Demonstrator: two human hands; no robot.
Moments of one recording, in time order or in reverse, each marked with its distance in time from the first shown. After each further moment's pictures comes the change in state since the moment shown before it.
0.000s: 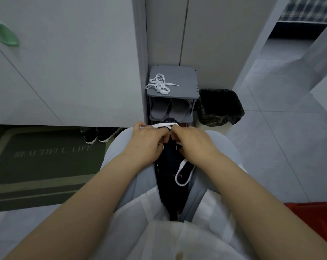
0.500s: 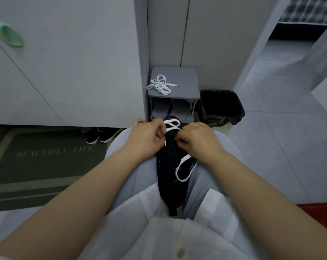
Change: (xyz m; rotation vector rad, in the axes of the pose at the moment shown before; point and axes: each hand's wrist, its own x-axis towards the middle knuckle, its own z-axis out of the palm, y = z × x) left_hand 0.005 -0.006 0.000 -0.274 0.046 -0.095; right_hand 0.004 0.021 0.011 0.007 0.269 -0.241
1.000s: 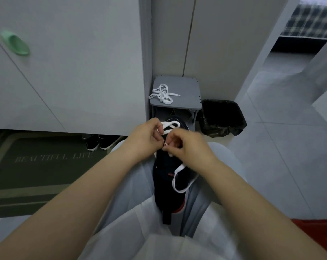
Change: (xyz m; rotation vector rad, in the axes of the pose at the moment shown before) left_hand 0.018 -0.003 -0.021 -0.350 -0.057 -0.132; right_hand 0.020 -0.029 -0.018 0.544 -0.032 0.290
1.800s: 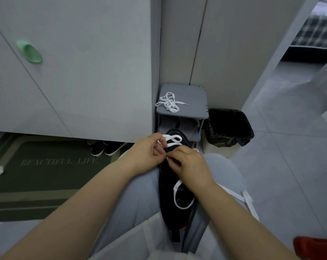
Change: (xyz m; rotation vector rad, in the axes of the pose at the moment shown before) left_hand -0.002 -0.018 -0.008 -0.070 -0.105 -0.039; right_hand 0.005 0.023 0.040 -0.239 0.170 -0.182
